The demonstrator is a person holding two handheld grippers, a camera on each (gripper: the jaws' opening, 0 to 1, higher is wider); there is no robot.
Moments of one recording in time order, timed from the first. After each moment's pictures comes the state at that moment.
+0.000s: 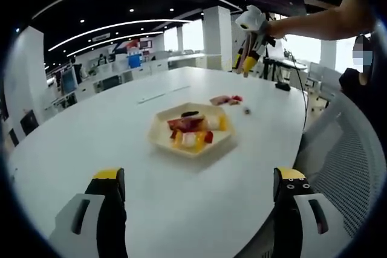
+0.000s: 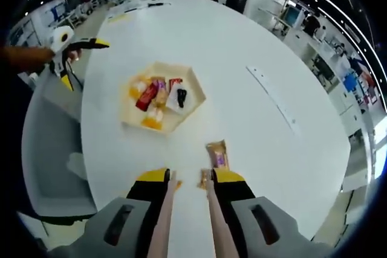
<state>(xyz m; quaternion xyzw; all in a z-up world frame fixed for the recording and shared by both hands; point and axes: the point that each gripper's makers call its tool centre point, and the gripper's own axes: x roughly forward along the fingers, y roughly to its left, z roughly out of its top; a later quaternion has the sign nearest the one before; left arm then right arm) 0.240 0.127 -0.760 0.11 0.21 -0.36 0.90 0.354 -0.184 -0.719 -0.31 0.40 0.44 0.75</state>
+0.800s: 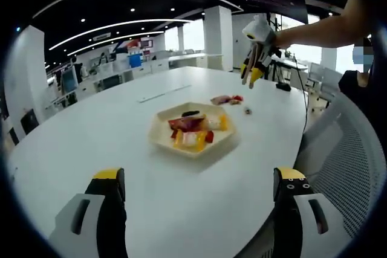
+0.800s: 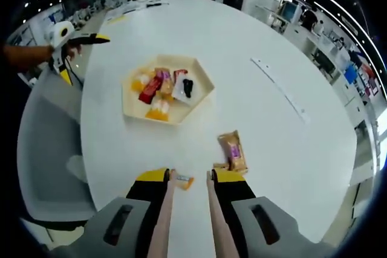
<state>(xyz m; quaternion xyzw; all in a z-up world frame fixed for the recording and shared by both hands) 0.240 0.128 -0.761 0.11 0.21 -0.36 0.90 0.338 -0.182 -0.757 -0.28 0.41 0.44 0.75</state>
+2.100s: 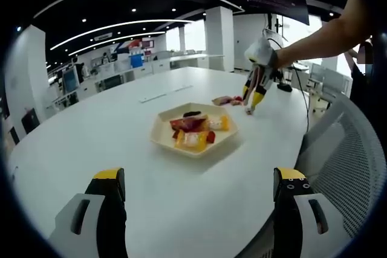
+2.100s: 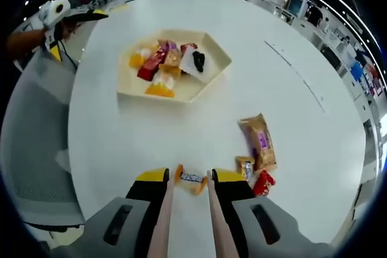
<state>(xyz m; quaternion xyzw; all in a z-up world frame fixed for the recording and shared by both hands) 0.241 0.130 -0.760 0.11 0.21 -0.36 0.90 0.329 -0.174 -0.824 -0.29 0.42 0.44 0.74</state>
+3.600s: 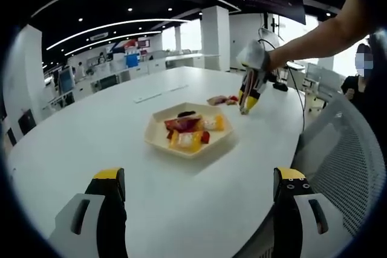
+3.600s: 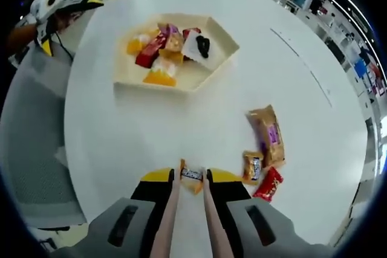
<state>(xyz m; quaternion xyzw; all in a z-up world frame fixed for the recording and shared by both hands) 0.238 0.122 -0.760 0.11 0.21 -0.37 0.90 0.327 -0.175 -0.838 -0.30 0.46 0.43 0.72</state>
